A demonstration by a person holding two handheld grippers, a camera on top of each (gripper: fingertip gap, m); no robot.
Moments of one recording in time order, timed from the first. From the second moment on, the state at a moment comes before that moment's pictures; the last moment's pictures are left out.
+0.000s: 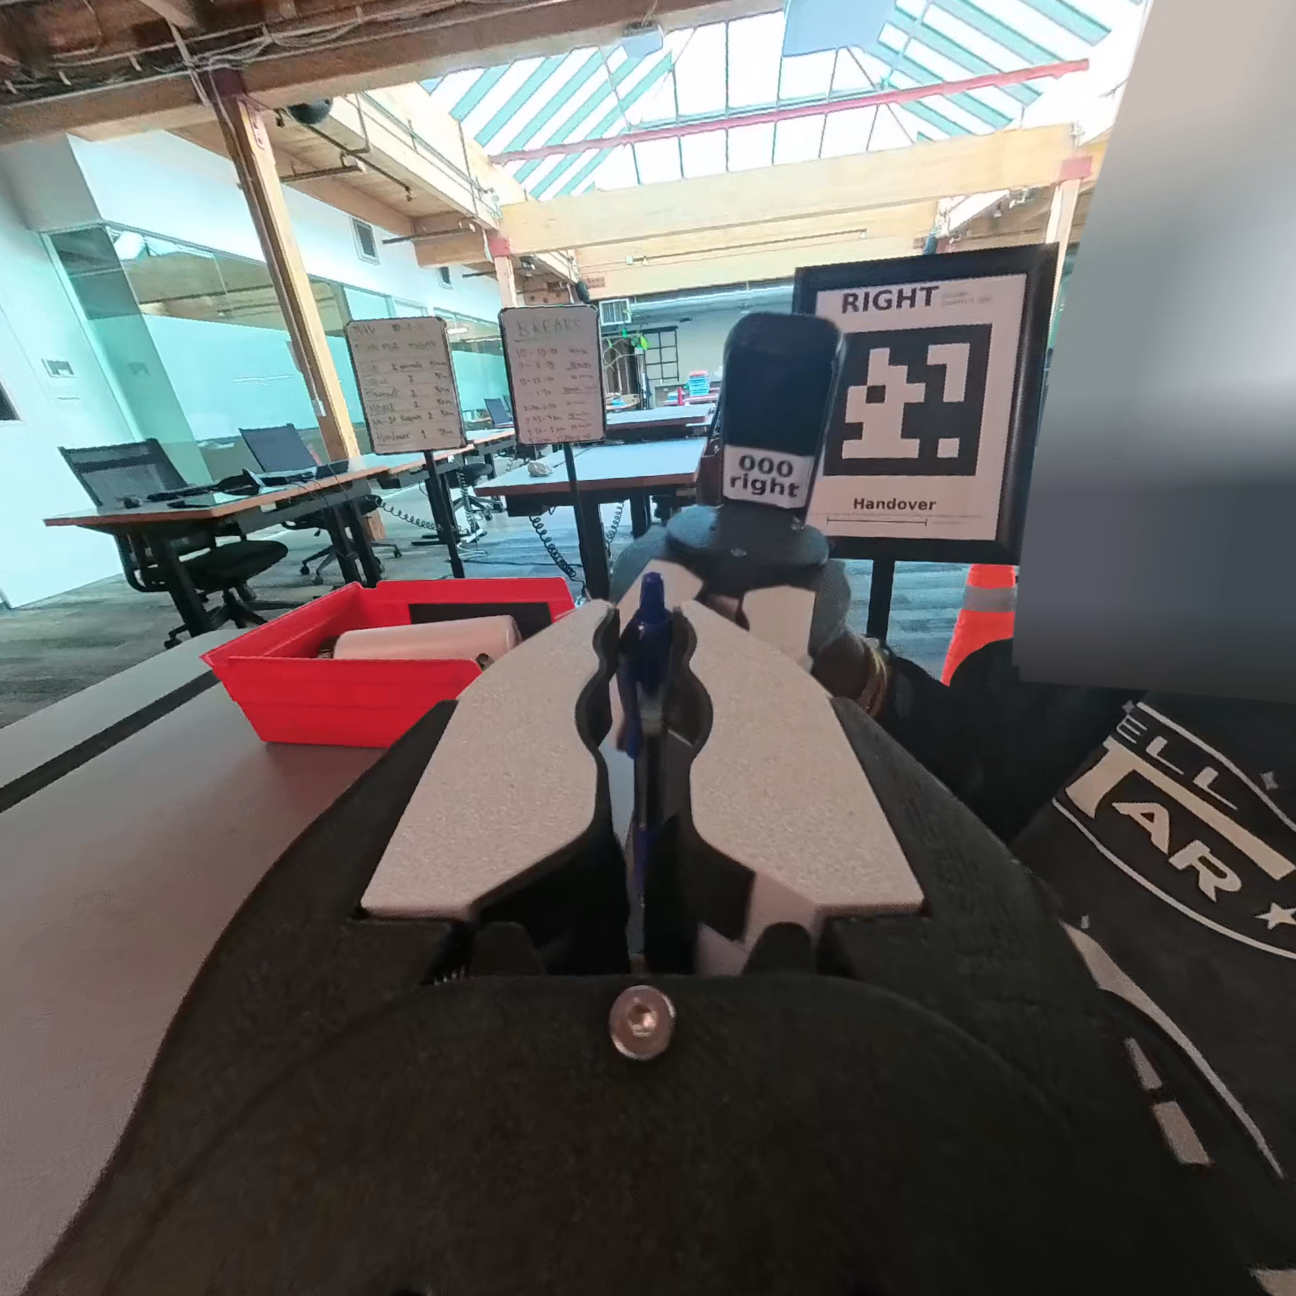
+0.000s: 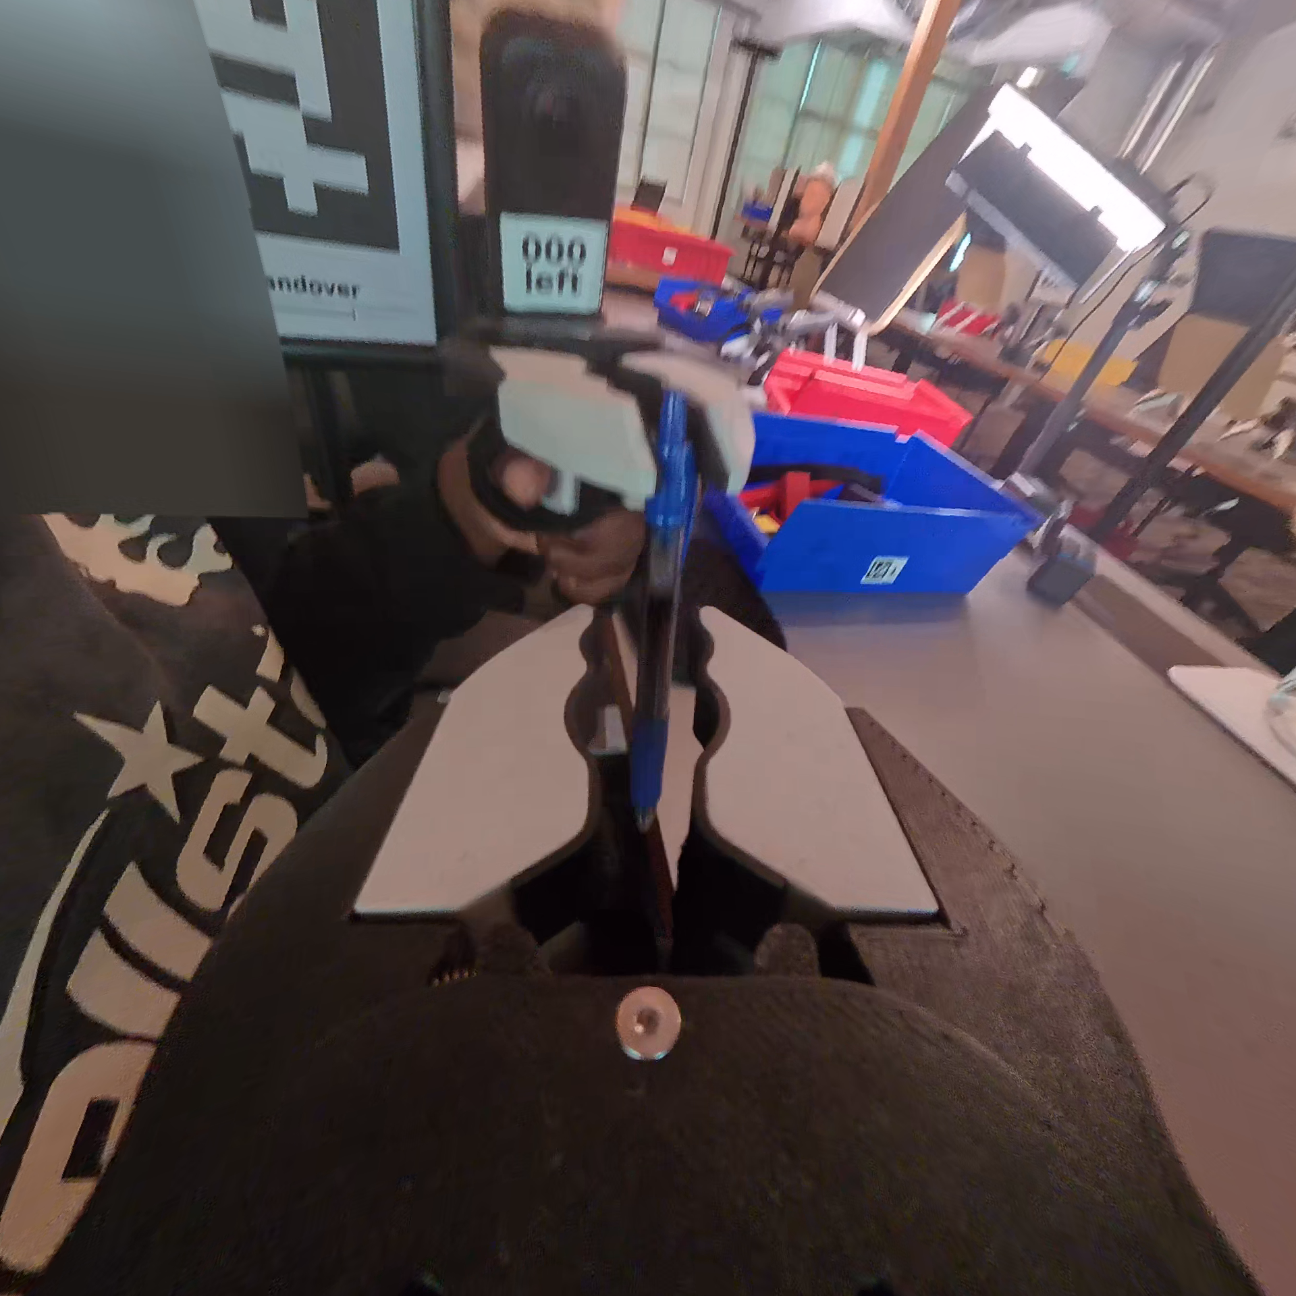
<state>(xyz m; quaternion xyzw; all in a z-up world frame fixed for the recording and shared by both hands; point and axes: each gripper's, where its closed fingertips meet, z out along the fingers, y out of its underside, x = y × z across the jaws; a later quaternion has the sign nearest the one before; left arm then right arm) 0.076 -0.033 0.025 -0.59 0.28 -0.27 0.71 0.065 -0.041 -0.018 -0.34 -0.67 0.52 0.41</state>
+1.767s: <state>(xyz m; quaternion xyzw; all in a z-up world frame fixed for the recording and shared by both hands) 0.096 -0.033 -0.026 -0.67 0.26 -0.49 0.50 0.081 0.008 0.003 0.13 -0.58 -0.25 0.76</state>
